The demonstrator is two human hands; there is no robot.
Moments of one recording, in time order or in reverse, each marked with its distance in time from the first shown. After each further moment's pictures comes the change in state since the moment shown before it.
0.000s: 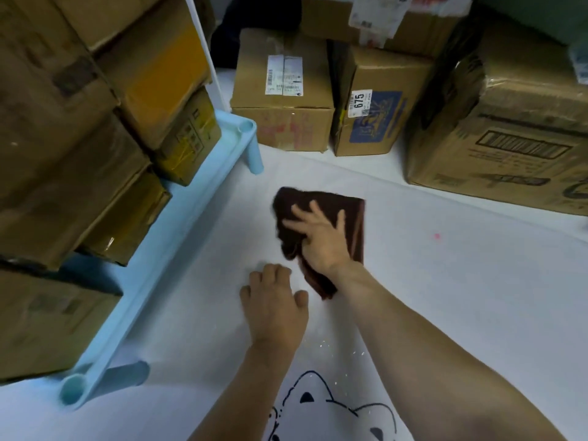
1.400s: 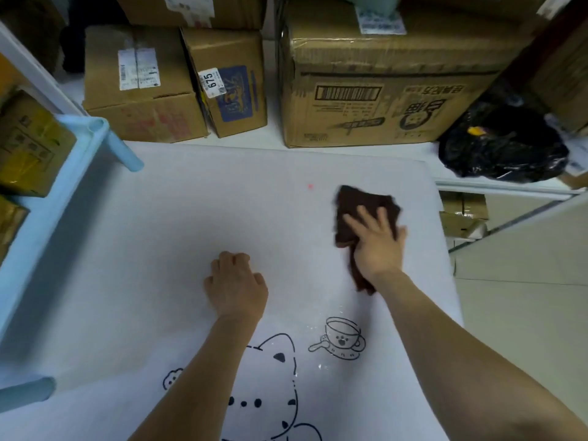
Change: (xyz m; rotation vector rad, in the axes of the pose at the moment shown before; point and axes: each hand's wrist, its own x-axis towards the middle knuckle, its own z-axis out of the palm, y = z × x) left_hand -0.053 0.091 0.010 0.073 -0.169 0.067; right_hand -0.207 0.170 -0.060 -0.213 0.195 0.643
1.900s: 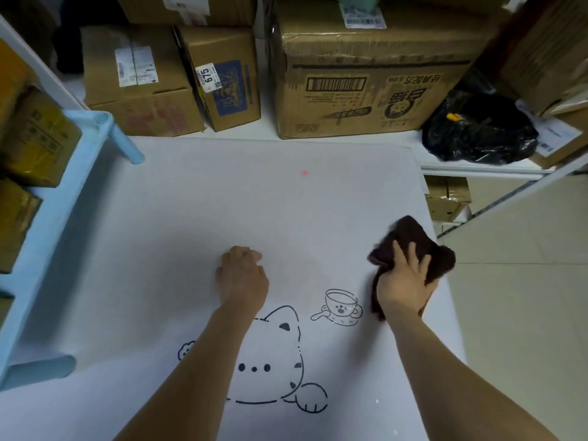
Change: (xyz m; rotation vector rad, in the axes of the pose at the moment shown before) left_hand -0.022 -0.015 -0.005 -0.132 -0.126 0.123; right_hand -0.099 0.023 0.019 0.217 0.056 0.558
